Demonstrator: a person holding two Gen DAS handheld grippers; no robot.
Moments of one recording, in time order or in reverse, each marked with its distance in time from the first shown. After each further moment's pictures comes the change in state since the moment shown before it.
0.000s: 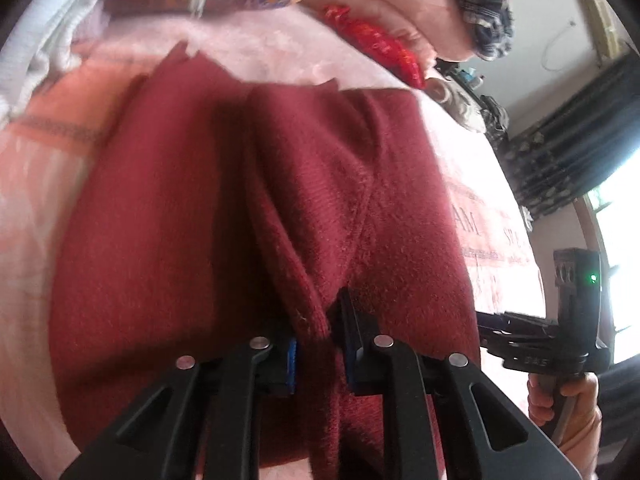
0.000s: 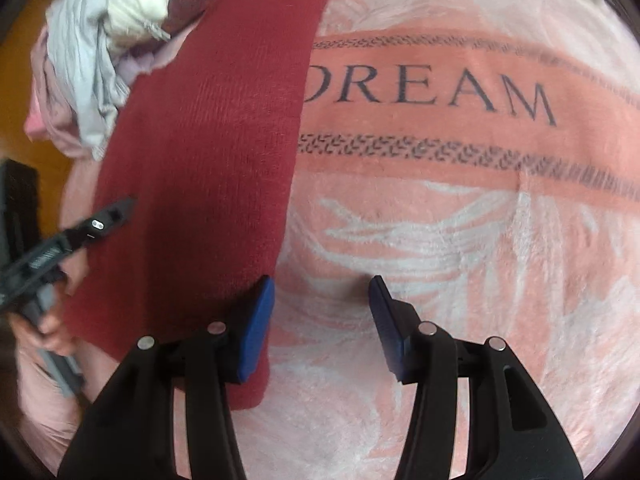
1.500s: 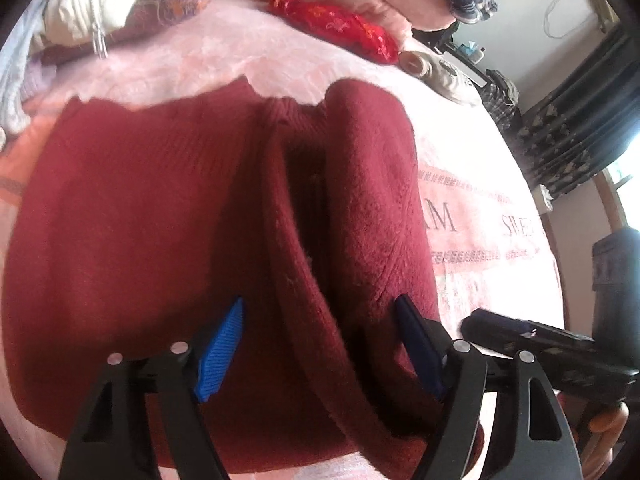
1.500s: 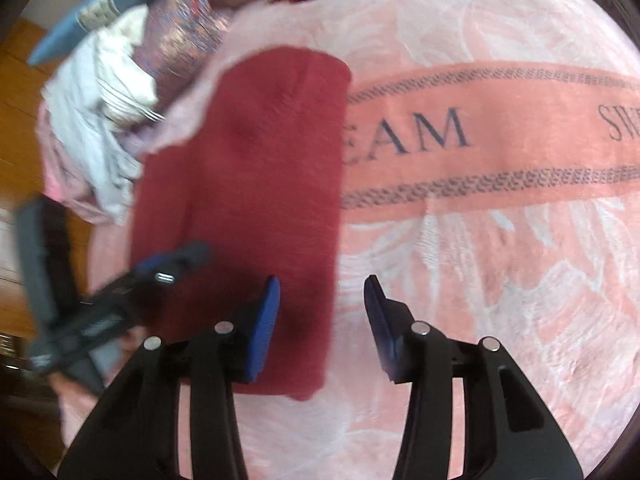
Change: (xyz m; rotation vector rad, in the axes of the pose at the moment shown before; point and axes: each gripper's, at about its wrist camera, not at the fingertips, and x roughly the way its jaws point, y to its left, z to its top) left arm 0.040 -0.117 0.019 0.063 0.040 0.113; right arm -0.054 -0.065 0.001 0.177 -0.086 0.085
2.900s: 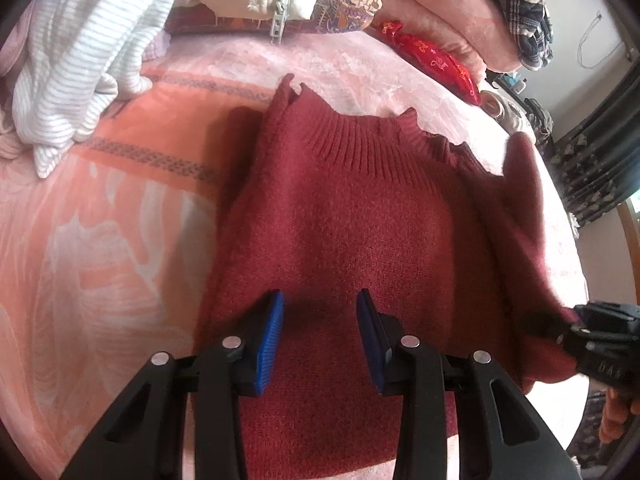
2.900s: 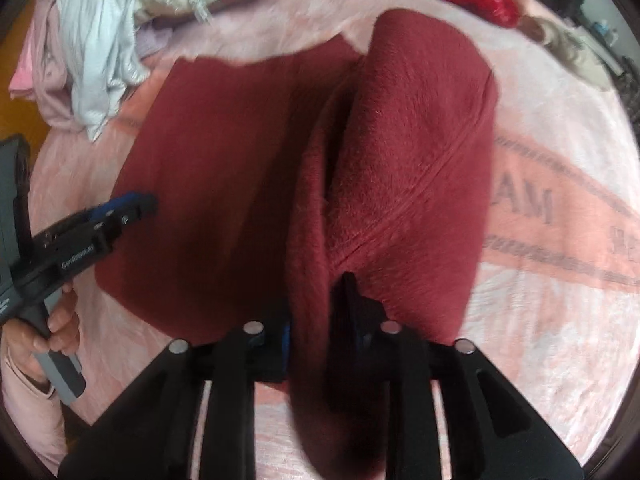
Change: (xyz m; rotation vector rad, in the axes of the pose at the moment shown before) left arm -0.049 0.166 -0.015 -0.081 -0.044 0.087; right arm 0.050 0.152 0.001 -0.272 0.119 -0.176
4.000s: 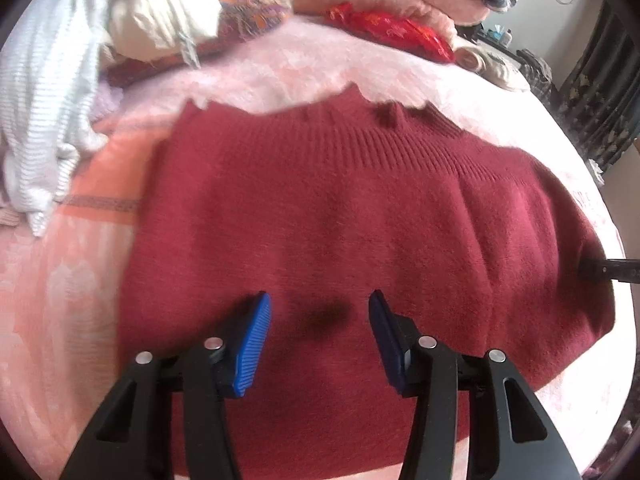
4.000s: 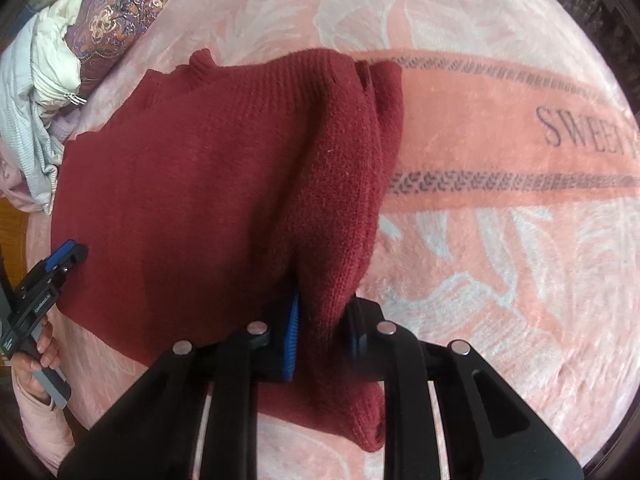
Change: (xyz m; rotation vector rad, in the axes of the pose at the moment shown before) left arm 0.014 -0.081 -0.008 0.192 -0.022 0.148; right arm -0.022 -0.191 -0.039 0.275 -0.009 -0.045
